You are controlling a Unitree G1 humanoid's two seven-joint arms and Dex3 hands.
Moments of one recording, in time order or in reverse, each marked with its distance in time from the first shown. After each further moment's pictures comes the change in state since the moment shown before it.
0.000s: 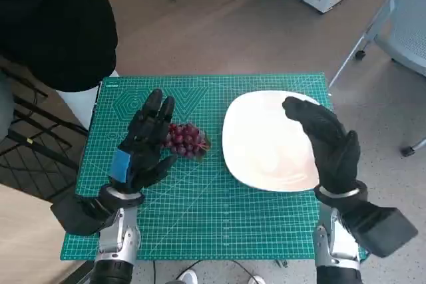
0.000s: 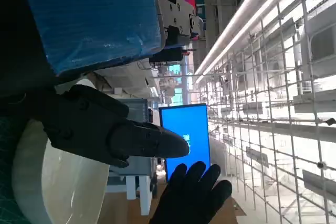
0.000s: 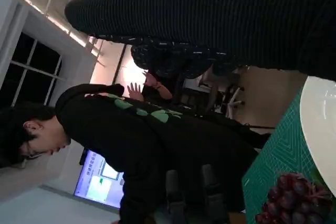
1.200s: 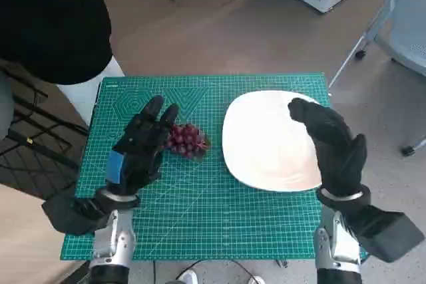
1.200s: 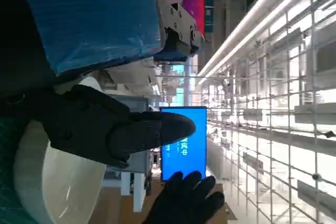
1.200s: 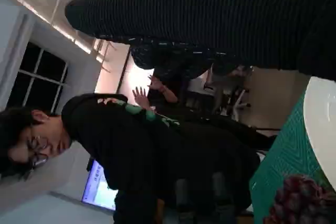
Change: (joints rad) left arm 0.029 -0.014 0.018 -0.046 -0.036 0.070 -0.019; right arm 0.022 0.005 -0.002 -0.018 0.017 0.002 0.003
